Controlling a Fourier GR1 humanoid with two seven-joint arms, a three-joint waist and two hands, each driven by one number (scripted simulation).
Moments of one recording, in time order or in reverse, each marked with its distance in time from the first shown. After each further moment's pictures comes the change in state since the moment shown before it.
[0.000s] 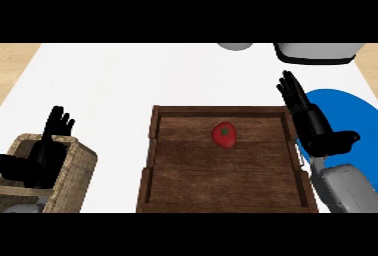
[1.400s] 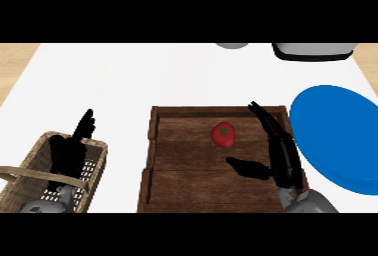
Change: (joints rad) left arm -0.038 0.006 -0.150 -0.008 -0.201 0.064 0.254; right arm 0.091 0.036 0.289 -0.120 0.684 -0.476 0.372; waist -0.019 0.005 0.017
